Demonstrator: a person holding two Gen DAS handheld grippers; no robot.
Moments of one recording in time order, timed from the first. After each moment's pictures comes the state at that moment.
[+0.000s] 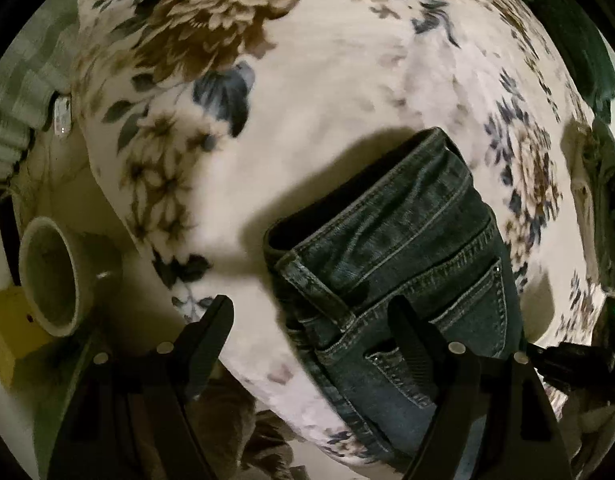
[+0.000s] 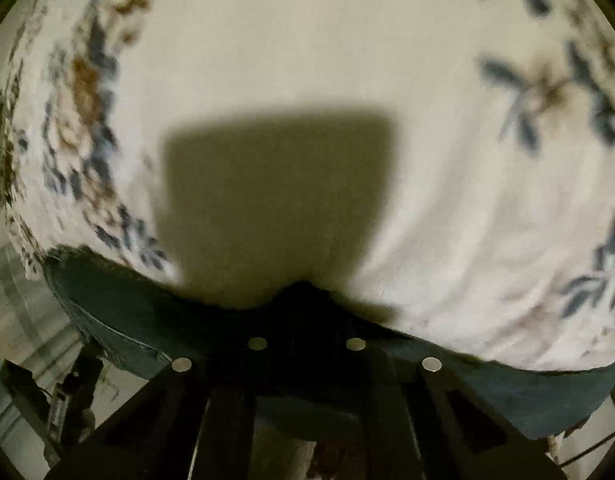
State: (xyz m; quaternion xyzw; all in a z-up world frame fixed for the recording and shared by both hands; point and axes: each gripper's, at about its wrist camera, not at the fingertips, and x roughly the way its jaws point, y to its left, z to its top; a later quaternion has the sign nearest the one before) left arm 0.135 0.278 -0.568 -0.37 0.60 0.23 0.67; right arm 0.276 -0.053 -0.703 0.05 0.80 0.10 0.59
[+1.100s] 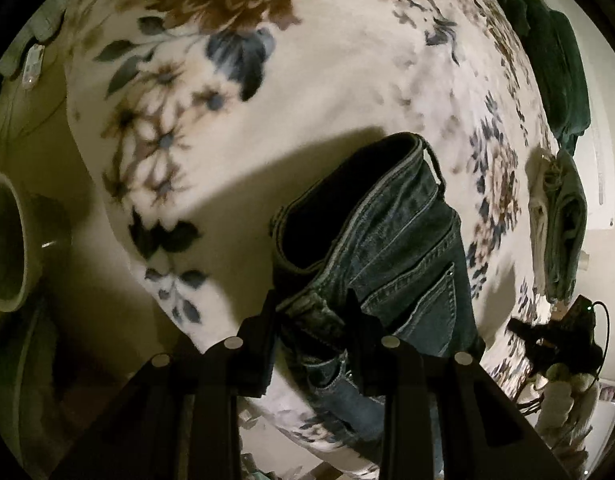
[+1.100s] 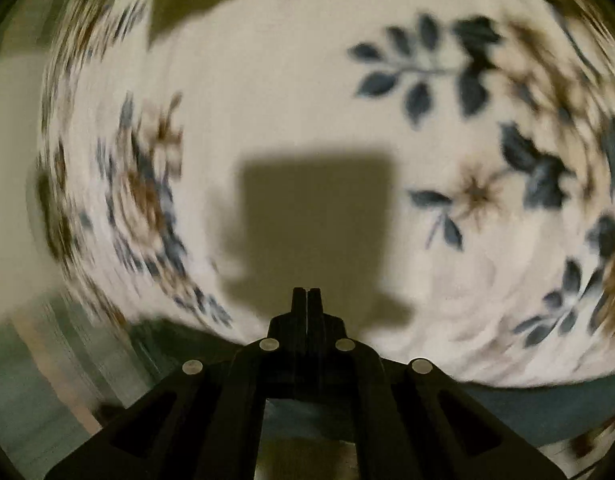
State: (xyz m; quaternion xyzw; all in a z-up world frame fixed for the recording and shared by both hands) left arm 0.084 0.286 -0.572 -0.47 0.56 0.17 0.66; right arm 0.338 -0.115 -0.666 0.13 0.79 0.12 0.58
